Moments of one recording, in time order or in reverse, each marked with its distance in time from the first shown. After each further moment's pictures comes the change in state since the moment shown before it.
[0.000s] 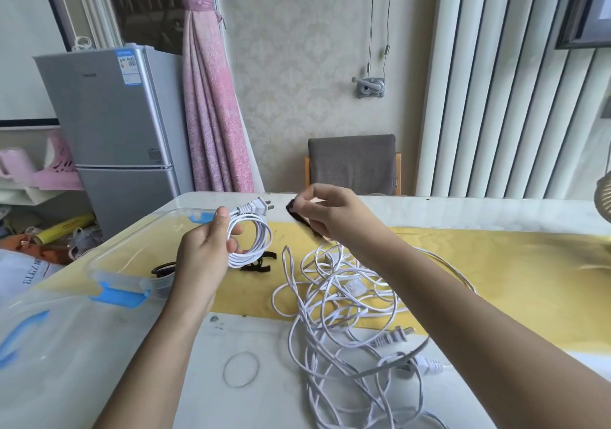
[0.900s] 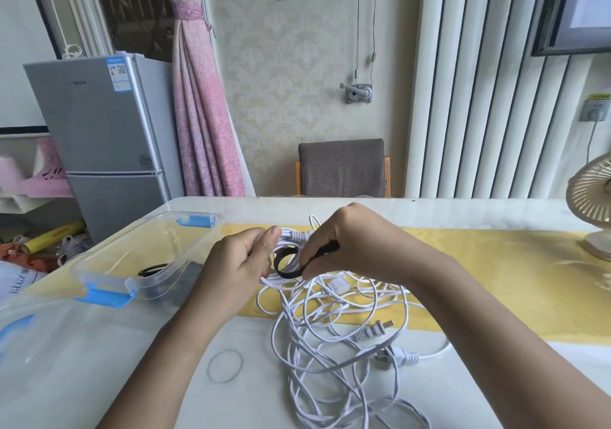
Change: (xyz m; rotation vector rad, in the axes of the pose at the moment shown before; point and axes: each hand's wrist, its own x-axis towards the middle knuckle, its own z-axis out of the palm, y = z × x) left_hand -0.034 0.012 0.019 0.213 -0.392 0.464; right_hand -0.053 -0.024 -0.031 -0.774 -0.259 -0.207
